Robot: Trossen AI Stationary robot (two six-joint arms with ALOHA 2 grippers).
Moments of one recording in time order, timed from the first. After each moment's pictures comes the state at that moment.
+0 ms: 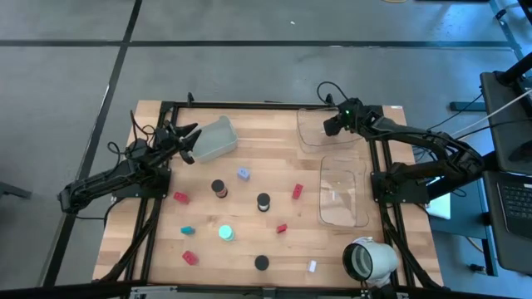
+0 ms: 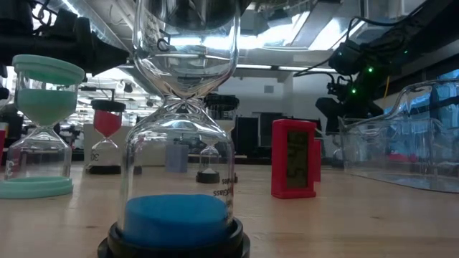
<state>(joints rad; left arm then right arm) 0.46 0.02 0.01 0.24 -0.19 -0.11 -0.76 1.24 0.59 -0.17 0.31 0.25</state>
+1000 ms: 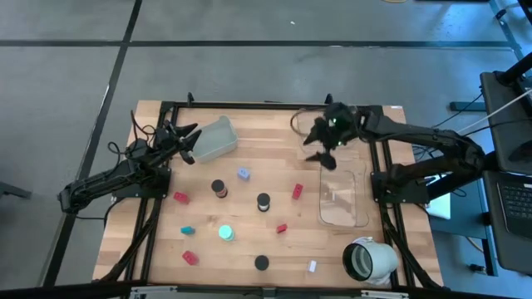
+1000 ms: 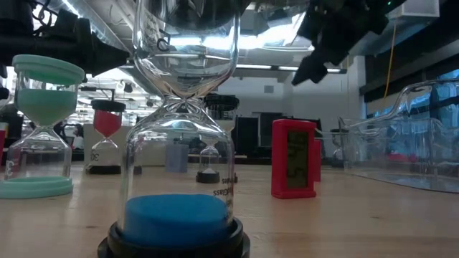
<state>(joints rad) 0.46 0.02 0.01 0.23 -0.19 -0.12 -0.35 1.24 0.94 -0.51 -0.42 -0.19</state>
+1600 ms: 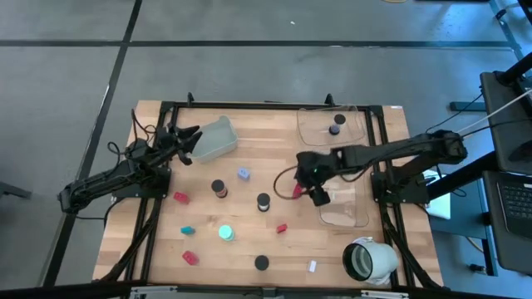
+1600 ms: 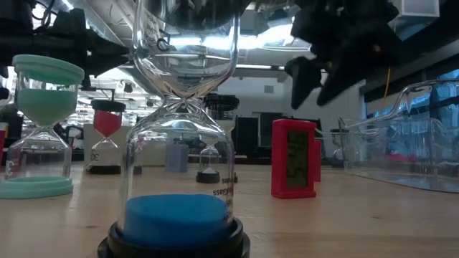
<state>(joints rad) 0.46 0.02 0.01 0.24 -0.12 -0.29 0.08 1.46 0.94 -0.48 -0.07 -0.27</state>
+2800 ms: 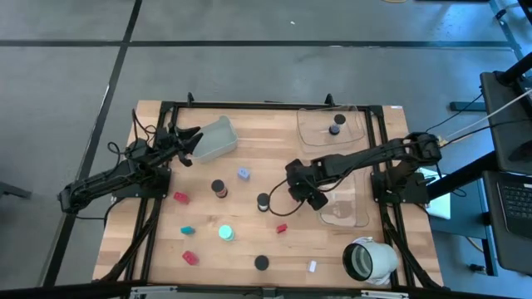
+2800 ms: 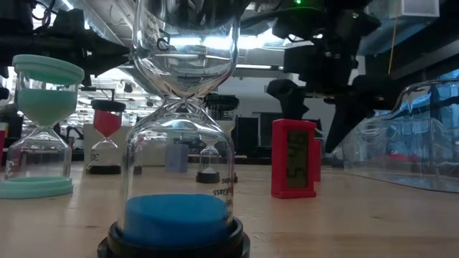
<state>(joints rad) 0.46 0.02 0.01 0.24 -0.10 -0.27 0.12 1.70 1.06 -0.61 0.03 -0.56</state>
